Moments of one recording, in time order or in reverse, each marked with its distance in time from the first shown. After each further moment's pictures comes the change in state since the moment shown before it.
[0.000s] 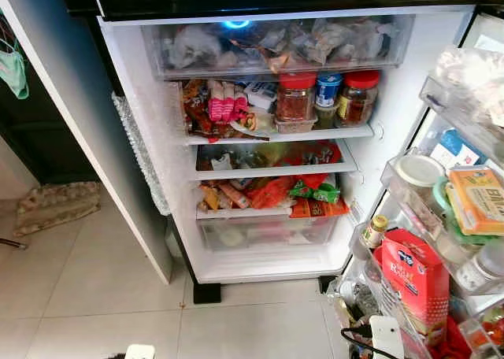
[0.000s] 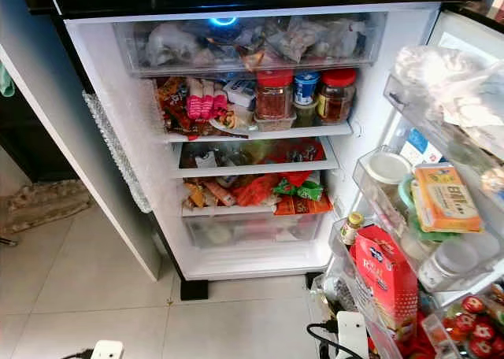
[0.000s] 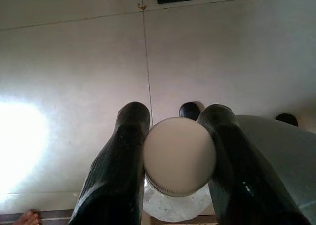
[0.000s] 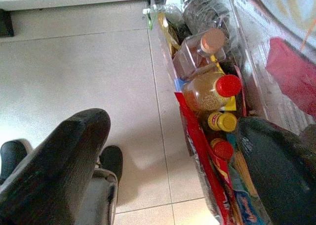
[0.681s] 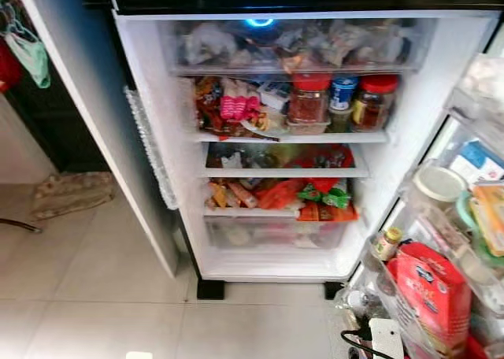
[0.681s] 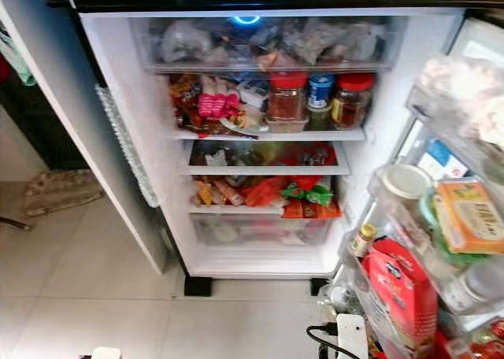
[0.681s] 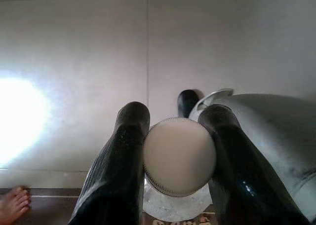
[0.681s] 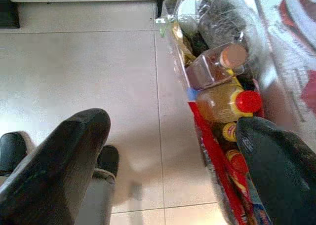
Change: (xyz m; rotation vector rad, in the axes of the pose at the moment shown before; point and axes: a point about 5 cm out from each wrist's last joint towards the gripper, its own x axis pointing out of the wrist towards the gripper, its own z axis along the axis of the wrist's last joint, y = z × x) left arm -0.004 0.002 -0.011 0.005 0.022 0.002; right arm -0.001 0.000 -0.007 0.006 0.017 0.004
